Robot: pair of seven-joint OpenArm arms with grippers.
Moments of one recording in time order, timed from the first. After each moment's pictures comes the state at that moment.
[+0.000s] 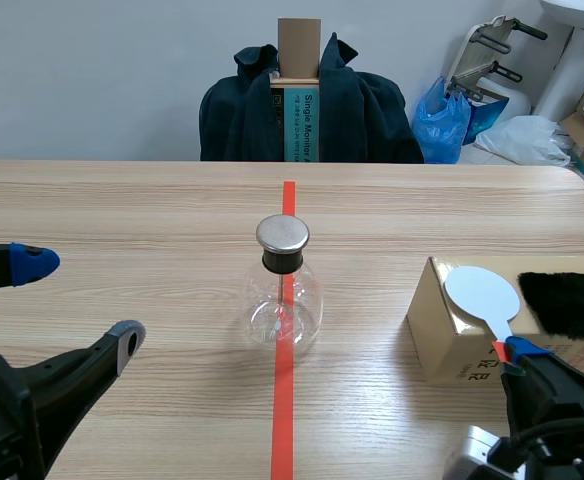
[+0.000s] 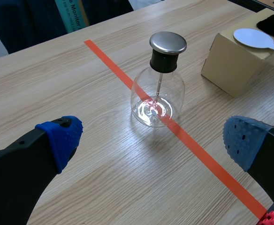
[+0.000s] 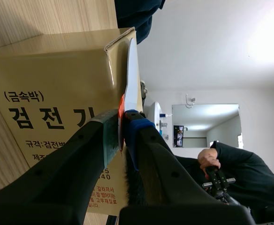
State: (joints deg) left arm 47.8 -32.1 -8.5 119.6 -20.0 -26.4 -4.7; right arm -34.7 14.0 0.9 78.9 -67.7 -38.5 21.0
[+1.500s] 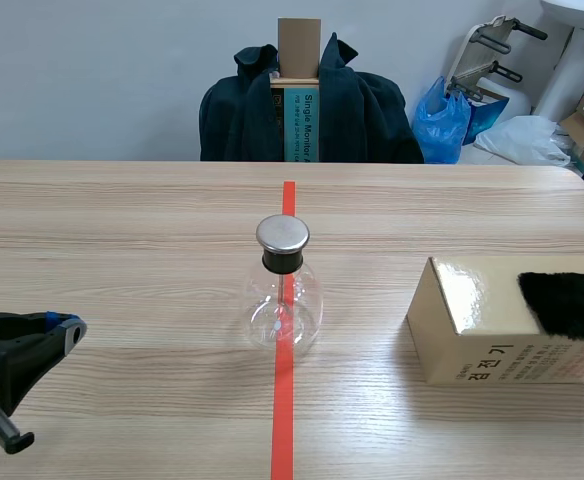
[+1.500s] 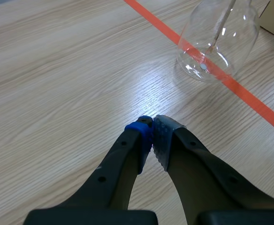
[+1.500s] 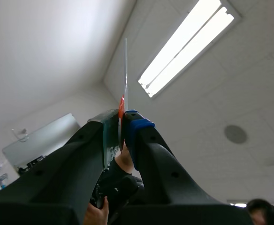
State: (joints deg) left arm 27.6 -38.0 2.9 87.4 -18.3 -29.3 -15.8; right arm -36.3 17.0 20.9 129.4 -49.6 -35.2 21.0
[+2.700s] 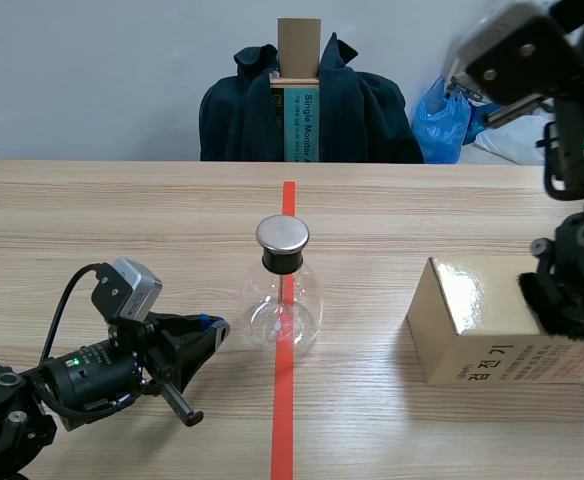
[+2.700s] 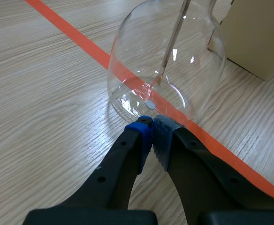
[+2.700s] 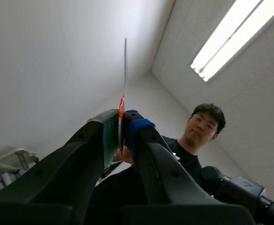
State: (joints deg) left arm -0.7 -23.6 29.2 57.5 -11.3 -30.6 -28.7; right arm -5.1 12.6 -2.0 96.2 -52.8 -35.1 19.7
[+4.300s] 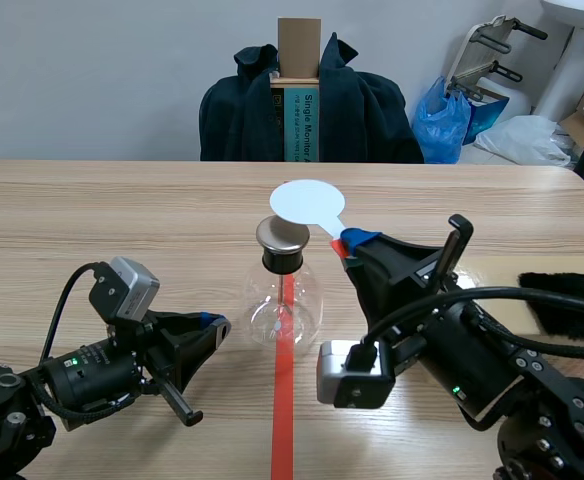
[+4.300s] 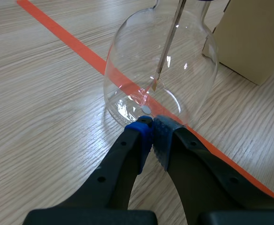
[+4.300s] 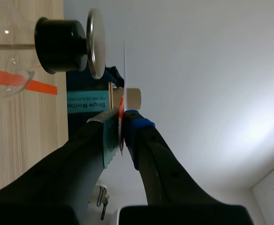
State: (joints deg) left arm -0.6 -23.7 29.2 57.5 -11.0 -31.1 -30.3; right arm -13.3 23.0 -24.4 82.6 -72.0 -33.1 20.7
